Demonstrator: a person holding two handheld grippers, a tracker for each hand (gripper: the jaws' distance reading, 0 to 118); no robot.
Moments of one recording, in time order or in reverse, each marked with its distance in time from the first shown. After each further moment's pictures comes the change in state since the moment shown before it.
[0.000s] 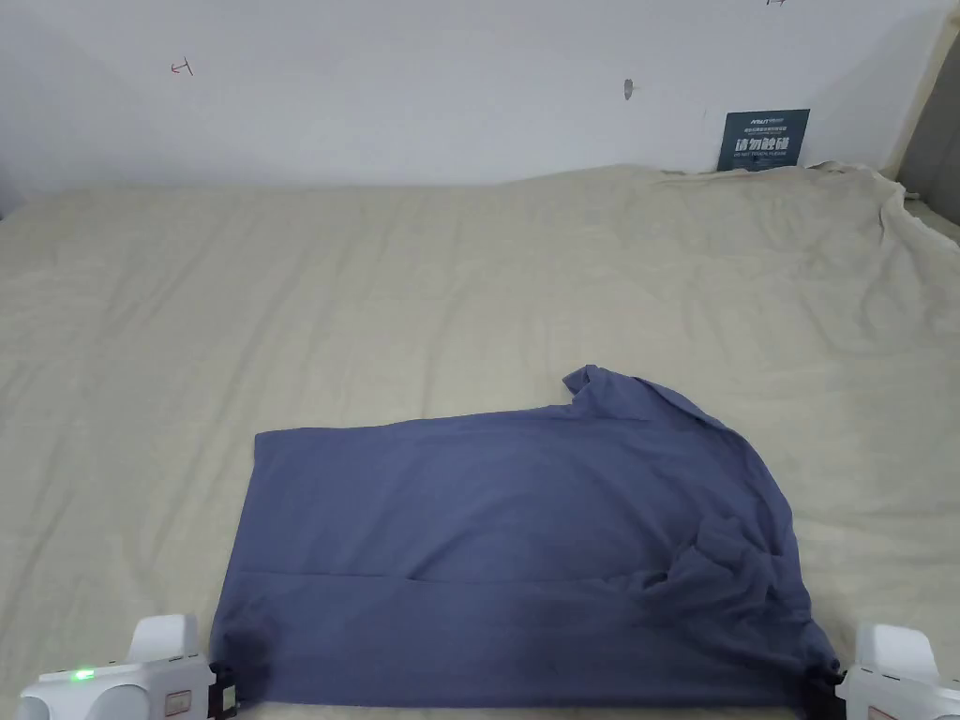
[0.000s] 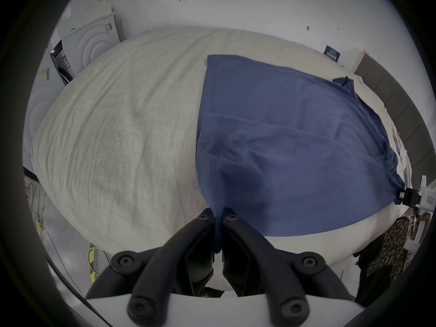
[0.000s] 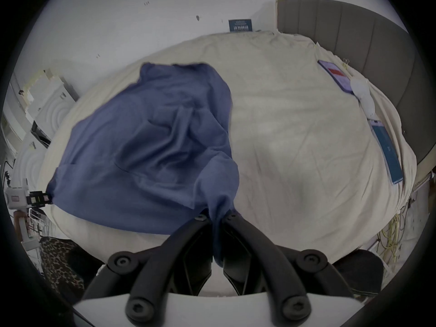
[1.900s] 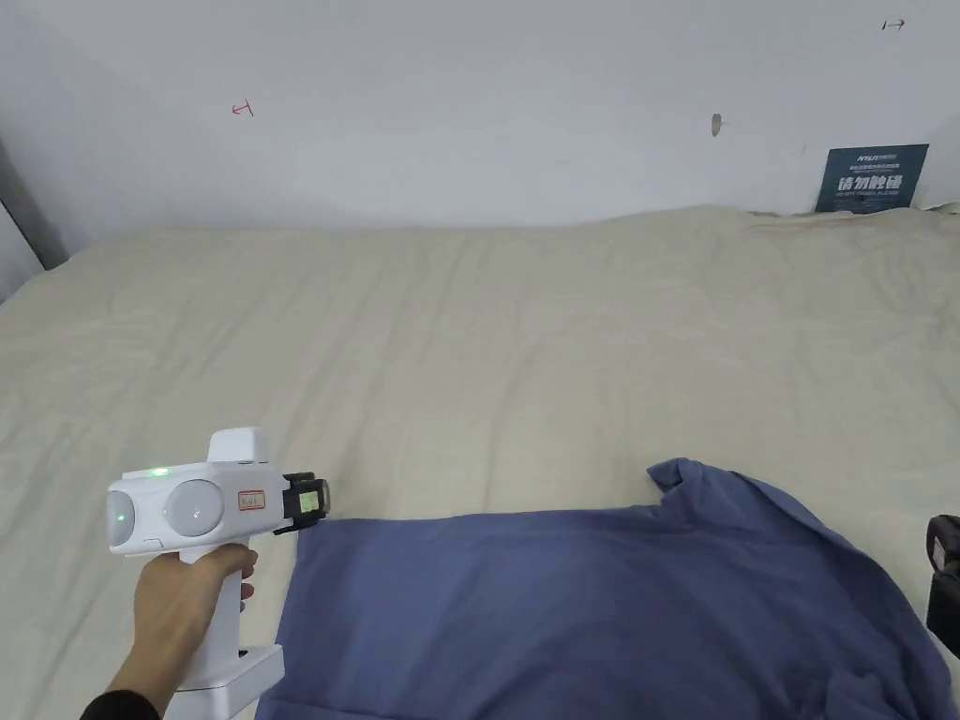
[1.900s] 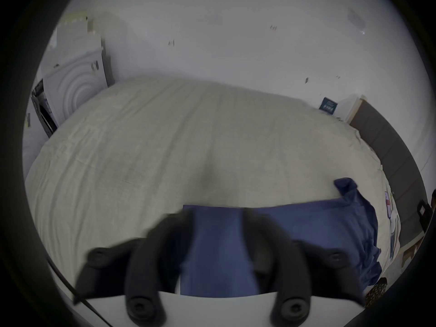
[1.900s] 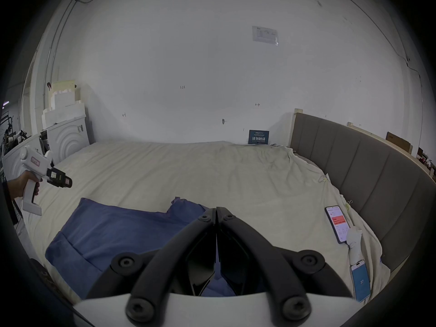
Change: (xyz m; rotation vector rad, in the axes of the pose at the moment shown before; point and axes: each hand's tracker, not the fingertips) left arm 0.003 0.275 -0.036 0.212 -0.083 0.042; right arm -0.093 0.167 0.078 0.626 -0.017 0.208
